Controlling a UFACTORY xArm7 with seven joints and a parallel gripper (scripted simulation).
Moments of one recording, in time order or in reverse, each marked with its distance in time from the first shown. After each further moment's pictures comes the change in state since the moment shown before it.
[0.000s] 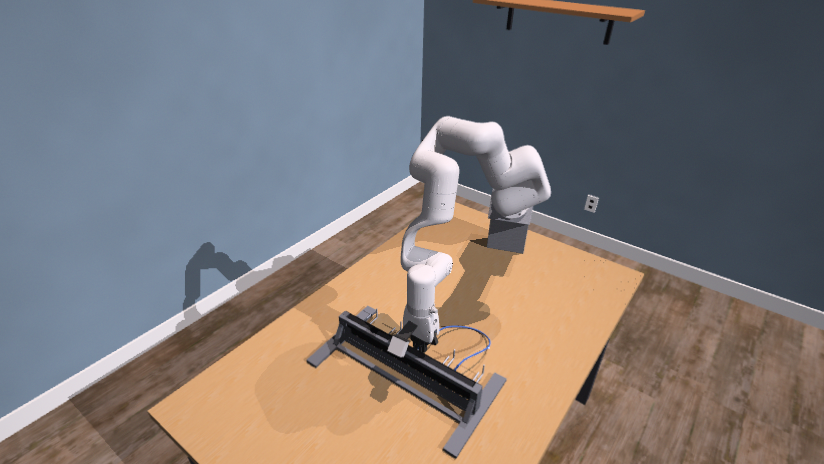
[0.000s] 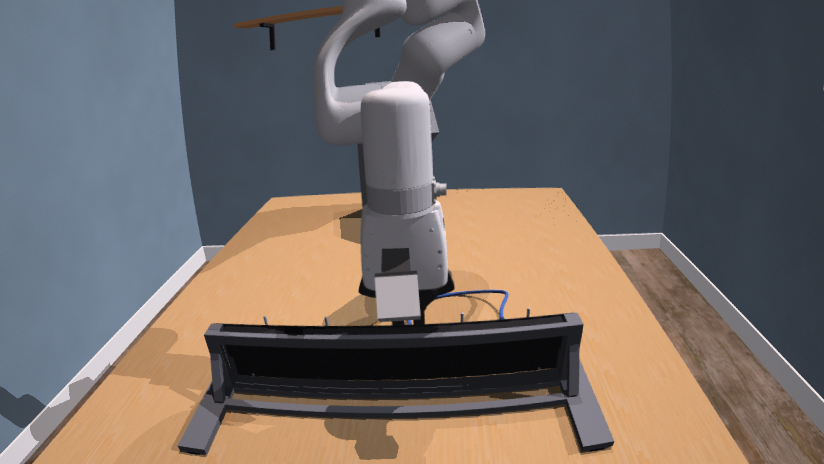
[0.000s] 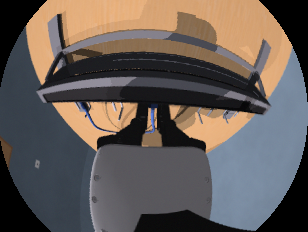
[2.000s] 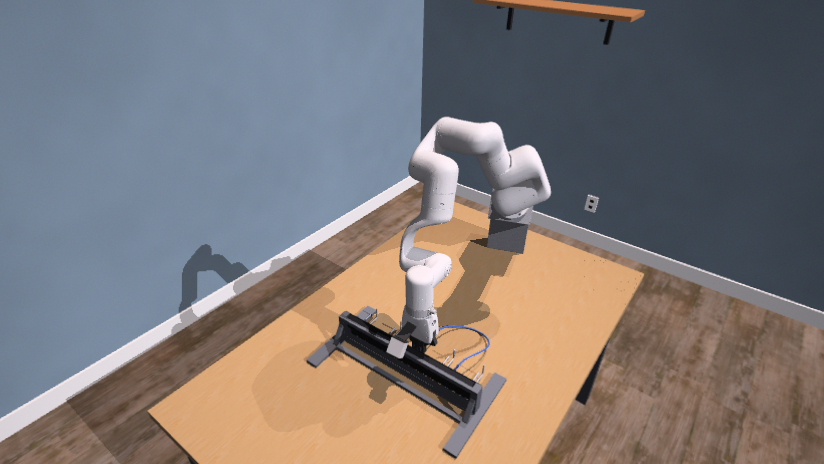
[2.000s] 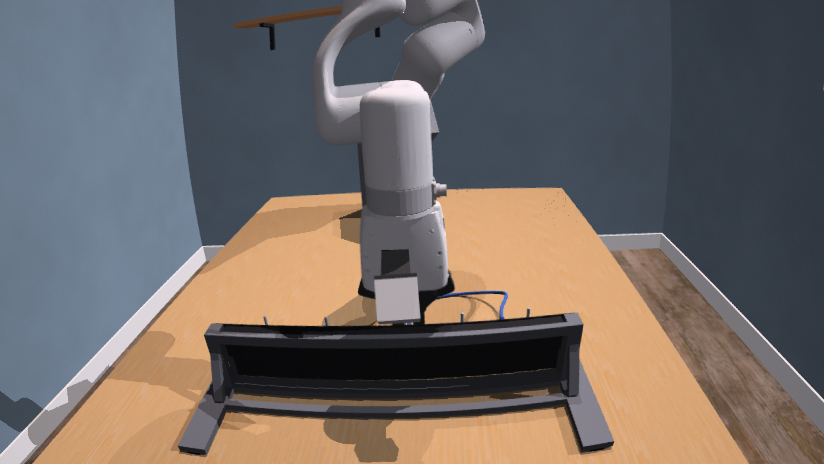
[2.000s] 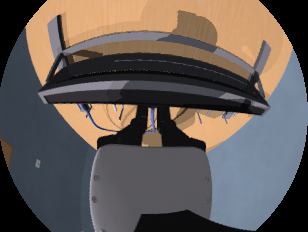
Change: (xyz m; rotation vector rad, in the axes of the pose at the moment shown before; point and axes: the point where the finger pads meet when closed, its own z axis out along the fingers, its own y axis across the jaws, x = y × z) arm 0.004 0.000 -0.001 0.001 -0.012 0.000
